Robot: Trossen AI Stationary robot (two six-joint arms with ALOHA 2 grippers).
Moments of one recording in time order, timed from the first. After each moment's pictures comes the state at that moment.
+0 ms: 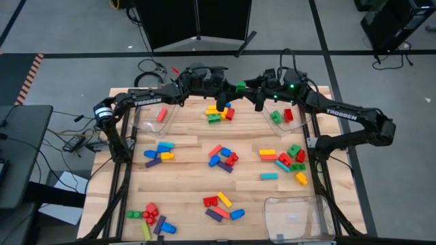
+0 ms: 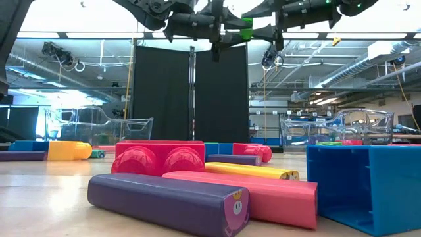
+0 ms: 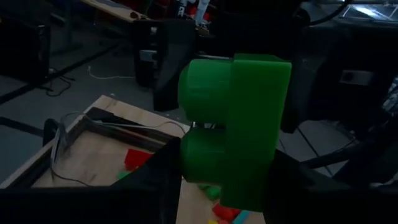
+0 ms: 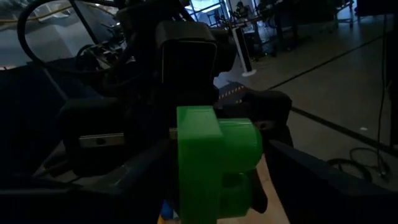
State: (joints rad) left arm 0.44 1.75 1.42 0.25 0.46 -0.33; right arm -0.52 1.19 0.93 0.21 -0.28 0.34
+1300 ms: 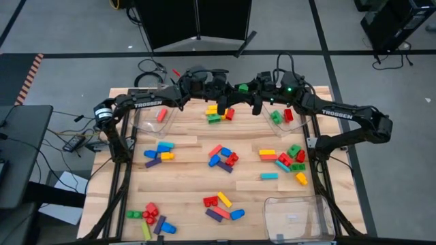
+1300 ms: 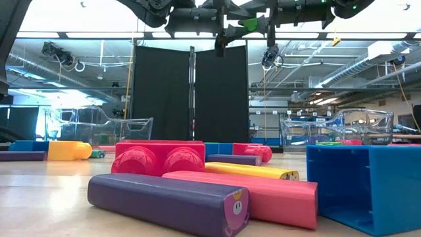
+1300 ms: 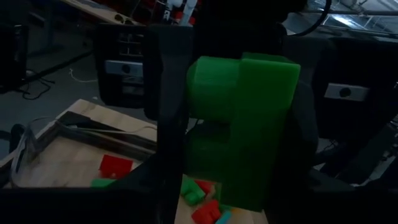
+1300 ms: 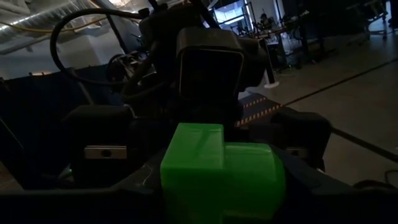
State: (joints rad) left arm 0.39 1.75 1.42 0.29 0.46 -0.37; right arm -0.47 1.24 0.93 0.34 -0.30 0.36
